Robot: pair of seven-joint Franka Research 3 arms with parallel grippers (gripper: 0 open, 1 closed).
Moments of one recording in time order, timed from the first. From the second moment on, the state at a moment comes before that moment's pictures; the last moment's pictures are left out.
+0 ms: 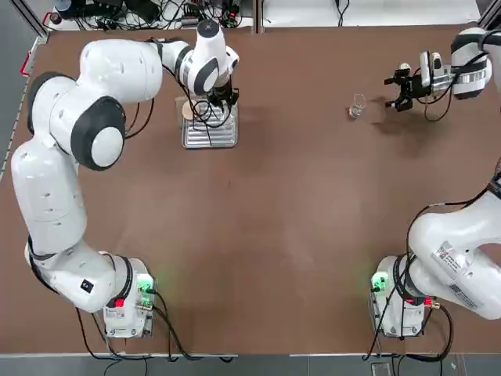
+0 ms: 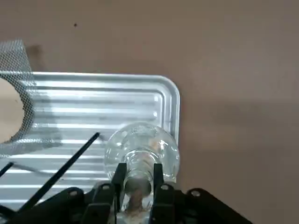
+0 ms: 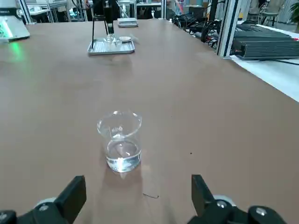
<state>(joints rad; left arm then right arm) -0.48 0.55 -0.13 -1.78 0.07 2.41 -0.69 -0.74 0.77 0.35 -1.77 0.88 1.94 -2.44</state>
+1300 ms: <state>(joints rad) -0.67 0.58 -0.15 -1.48 0.08 2.14 -1.06 -0.74 0.88 0.39 -1.81 0.99 1.94 -2.56</state>
